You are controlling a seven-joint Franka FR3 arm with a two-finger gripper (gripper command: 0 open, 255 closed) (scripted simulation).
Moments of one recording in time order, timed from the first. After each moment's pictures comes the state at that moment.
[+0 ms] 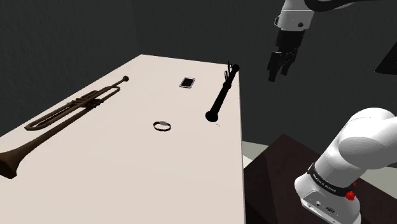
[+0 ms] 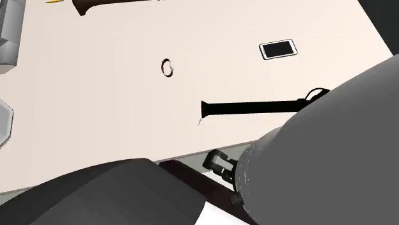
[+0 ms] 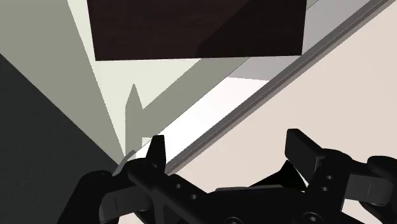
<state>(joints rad) 0.00 -0.76 0.04 -2.41 0.00 1.59 0.03</state>
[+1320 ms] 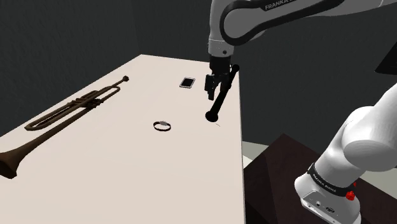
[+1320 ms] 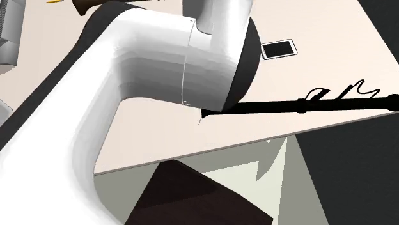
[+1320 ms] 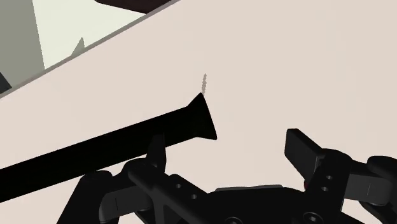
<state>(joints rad) 0.12 -0.17 0.20 -2.16 0.08 1.92 0.06</state>
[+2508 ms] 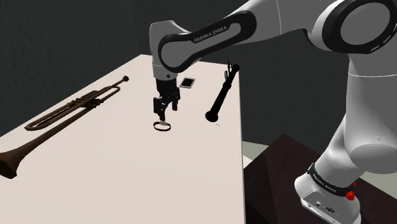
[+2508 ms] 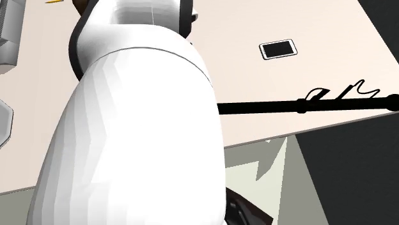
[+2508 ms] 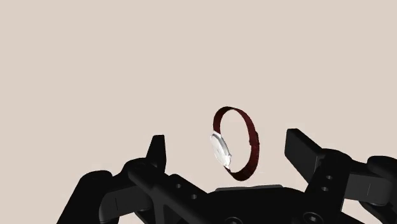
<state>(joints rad) 0.27 0.41 0.30 -1.65 -0.02 1.98 0.11</state>
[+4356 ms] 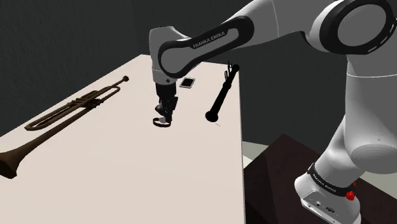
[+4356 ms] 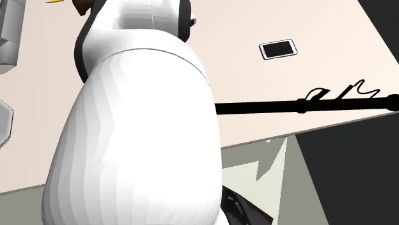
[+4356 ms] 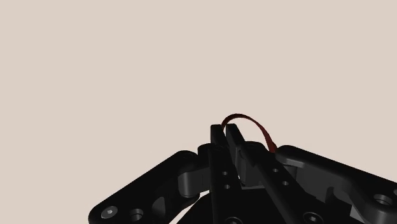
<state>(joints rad) 0.27 0.43 0.30 -1.67 -0.02 2.01 0.11</state>
